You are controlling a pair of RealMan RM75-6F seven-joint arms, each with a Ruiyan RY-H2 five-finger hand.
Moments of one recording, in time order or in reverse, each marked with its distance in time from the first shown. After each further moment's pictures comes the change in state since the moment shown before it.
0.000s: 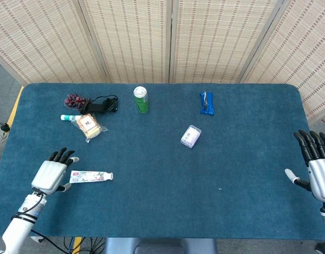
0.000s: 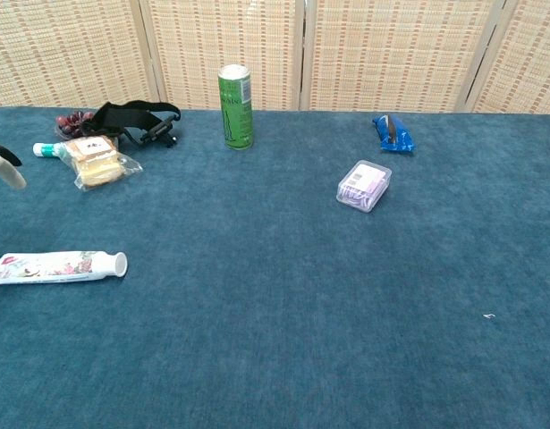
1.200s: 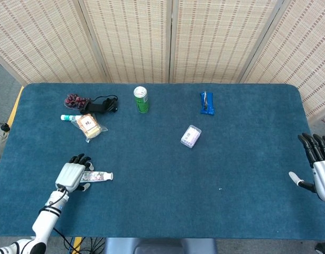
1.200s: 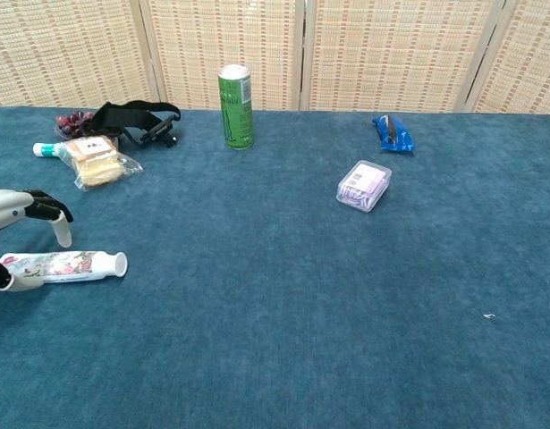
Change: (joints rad) left arm -0.080 -0.245 0.020 0.192 -0.145 -0.056 -0.009; right arm -0.005 0.002 -0.023 0.067 0.014 -0.021 0.101
